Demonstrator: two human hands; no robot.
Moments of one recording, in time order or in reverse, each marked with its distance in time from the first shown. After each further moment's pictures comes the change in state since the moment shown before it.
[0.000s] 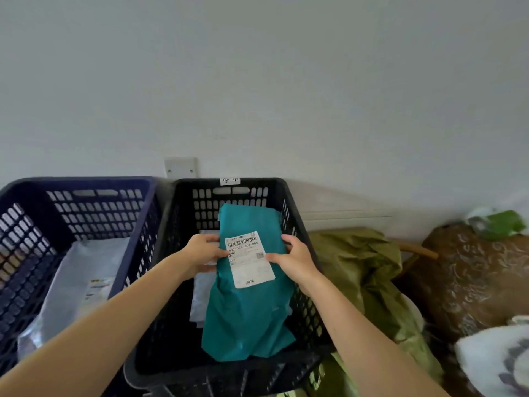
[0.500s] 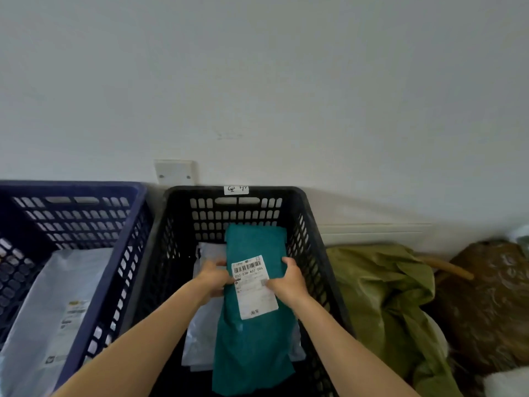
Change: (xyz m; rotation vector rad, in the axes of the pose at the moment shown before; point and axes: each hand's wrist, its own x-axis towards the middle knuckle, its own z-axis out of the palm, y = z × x) left_hand 0.116 -0.023 0.020 -0.032 0.055 -0.199; right_hand 0.115 0.038 0.043 -0.157 -0.026 0.182
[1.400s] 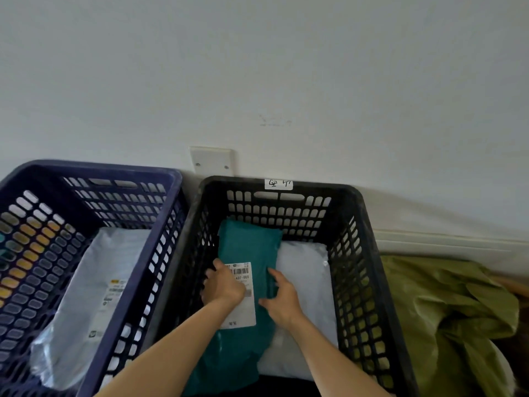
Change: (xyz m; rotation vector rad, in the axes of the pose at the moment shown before) left_hand 0.023 -0.026 -0.025 0.612 0.401 -0.099; right_hand 0.038 0.022 0.095 0.064 -0.286 -0.119
